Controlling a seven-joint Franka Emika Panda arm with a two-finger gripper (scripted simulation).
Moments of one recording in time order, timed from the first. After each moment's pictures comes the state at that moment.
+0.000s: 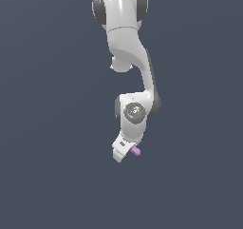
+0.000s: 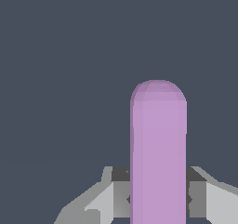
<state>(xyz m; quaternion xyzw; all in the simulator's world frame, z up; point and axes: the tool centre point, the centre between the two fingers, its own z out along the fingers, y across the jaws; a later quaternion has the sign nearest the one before) 0.077 0.041 0.014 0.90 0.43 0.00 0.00</state>
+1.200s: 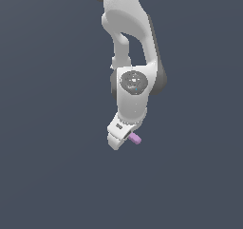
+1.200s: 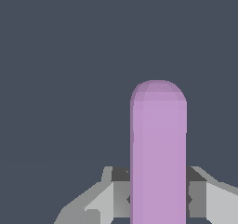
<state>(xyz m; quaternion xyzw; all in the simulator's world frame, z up) 0.065 0.030 0.124 0.90 0.43 0.00 0.00</state>
